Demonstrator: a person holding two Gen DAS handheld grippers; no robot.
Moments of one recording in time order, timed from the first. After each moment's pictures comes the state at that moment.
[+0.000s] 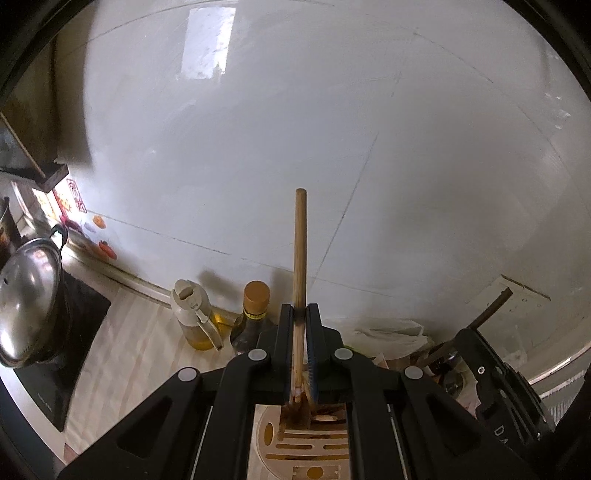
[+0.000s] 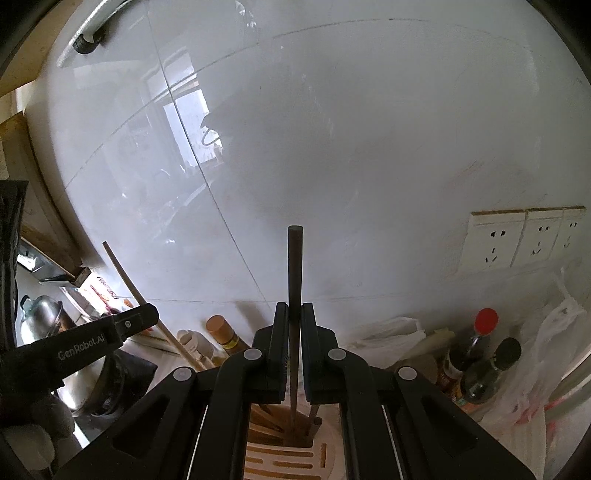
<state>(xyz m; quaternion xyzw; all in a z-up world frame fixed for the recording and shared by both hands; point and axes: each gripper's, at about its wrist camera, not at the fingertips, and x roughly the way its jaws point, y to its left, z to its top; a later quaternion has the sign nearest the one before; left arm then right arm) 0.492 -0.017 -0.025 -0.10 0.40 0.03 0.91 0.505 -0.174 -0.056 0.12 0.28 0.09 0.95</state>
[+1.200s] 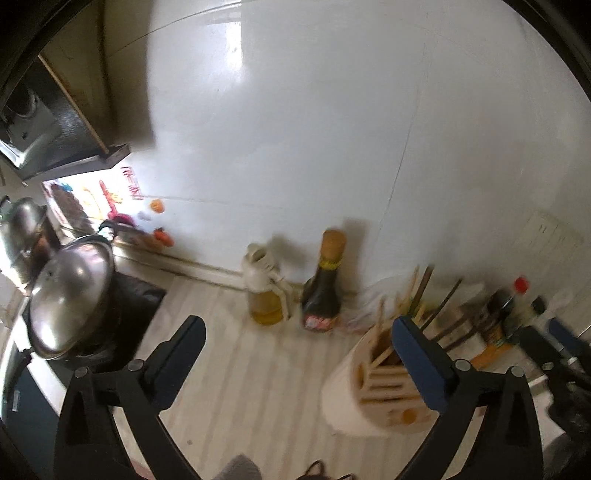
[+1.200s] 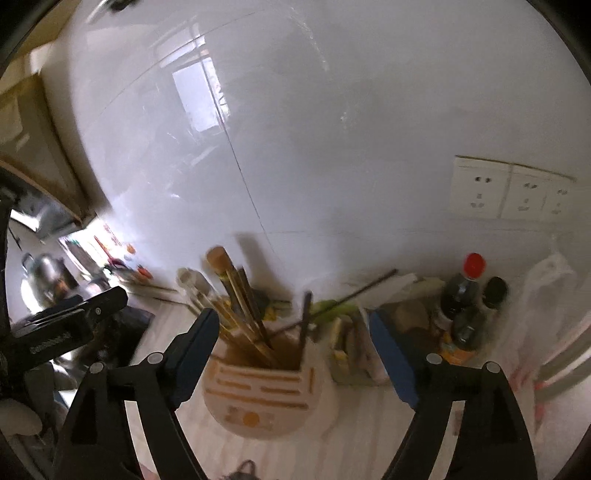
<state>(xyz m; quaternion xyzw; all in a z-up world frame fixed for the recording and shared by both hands) 0.410 0.015 -0.066 -0.01 0.40 0.09 0.91 0.433 -0.173 -0.096 0.06 0.33 0.09 0.94</state>
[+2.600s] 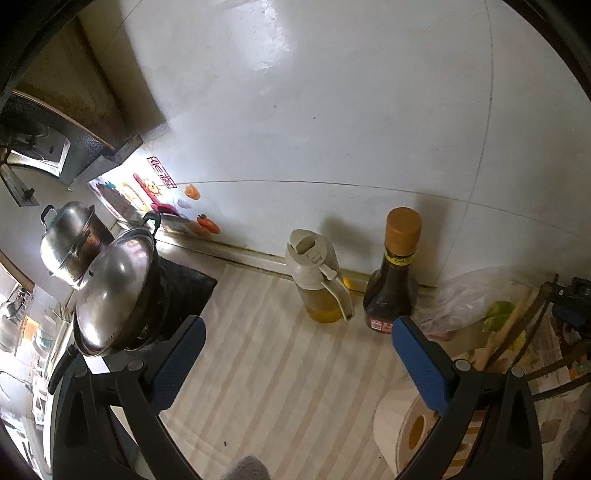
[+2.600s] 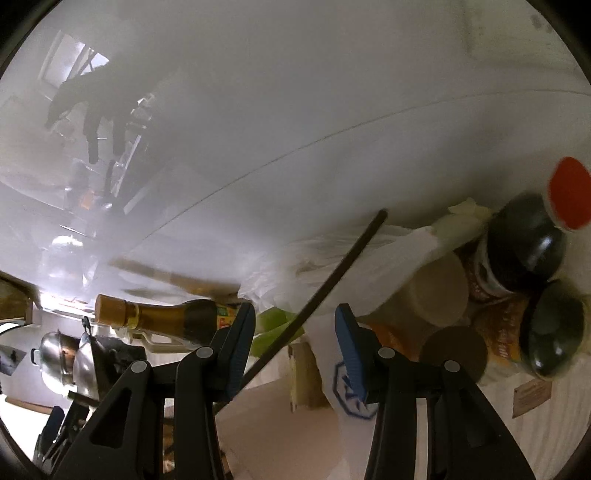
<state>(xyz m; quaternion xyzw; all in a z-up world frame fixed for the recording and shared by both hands) 0.490 0.009 -0.113 0.05 0.45 0.23 0.86 0.639 -0.230 -0.220 0.25 0.51 0.07 0.82</state>
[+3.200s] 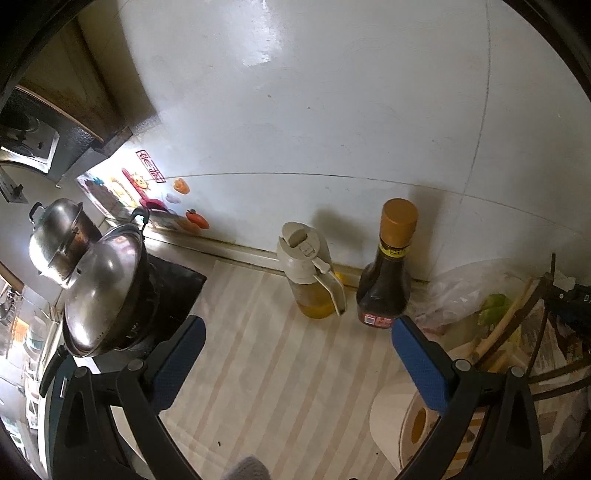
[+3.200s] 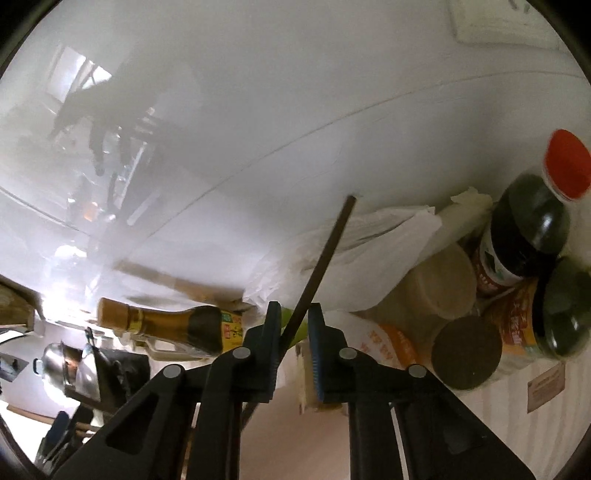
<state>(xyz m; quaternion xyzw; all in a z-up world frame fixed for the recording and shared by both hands) 0.487 0.013 -0.121 0.04 0.46 0.20 0.86 0.613 -0.227 -0.214 0.28 0.47 0.06 0.84</state>
